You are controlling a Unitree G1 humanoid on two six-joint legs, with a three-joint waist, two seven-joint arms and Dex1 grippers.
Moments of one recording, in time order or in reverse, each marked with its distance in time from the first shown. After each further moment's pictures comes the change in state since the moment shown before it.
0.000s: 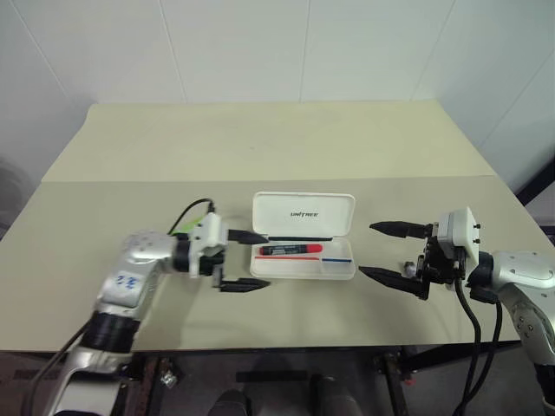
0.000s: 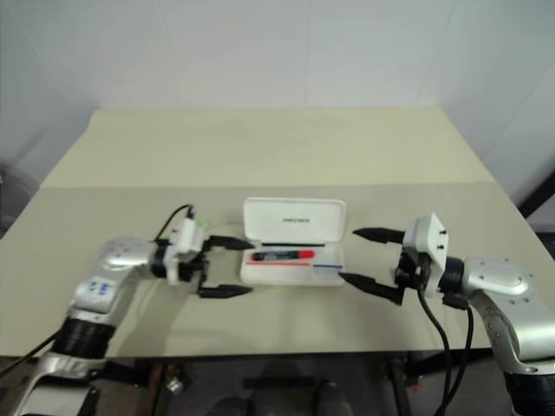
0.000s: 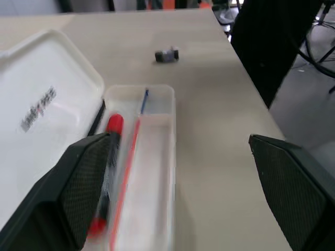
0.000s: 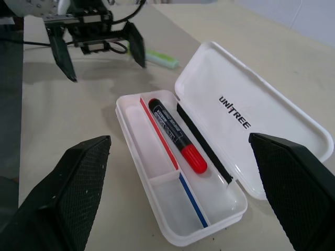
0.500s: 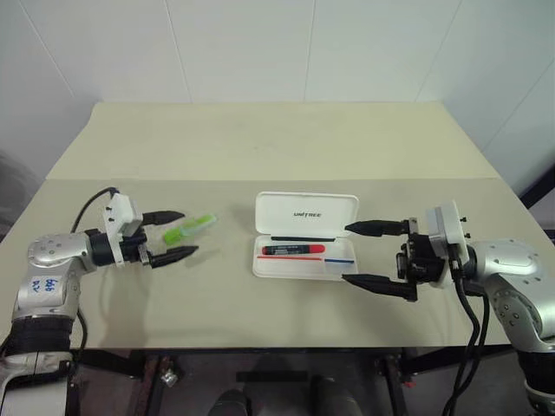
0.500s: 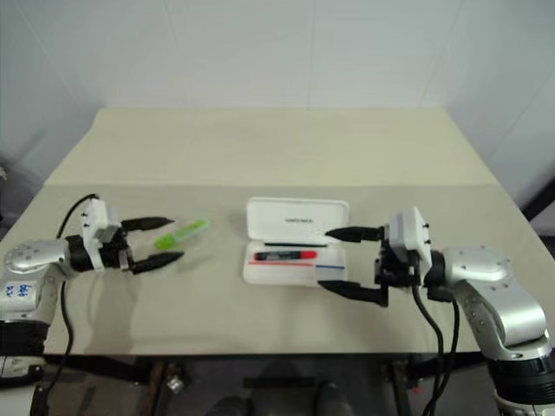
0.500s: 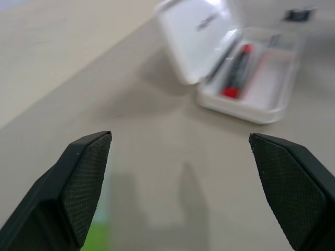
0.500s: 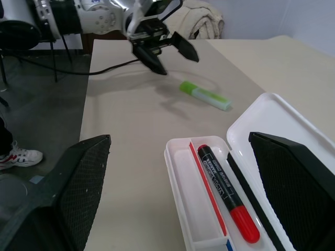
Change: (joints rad) left arm -0.042 0.153 0.221 0.392 0.032 -0.155 0.112; right arm -0.100 0.038 0.086 -0.032 0.071 0.042 0.077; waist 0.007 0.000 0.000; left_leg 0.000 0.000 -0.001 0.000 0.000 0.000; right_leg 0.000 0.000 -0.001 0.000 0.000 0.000
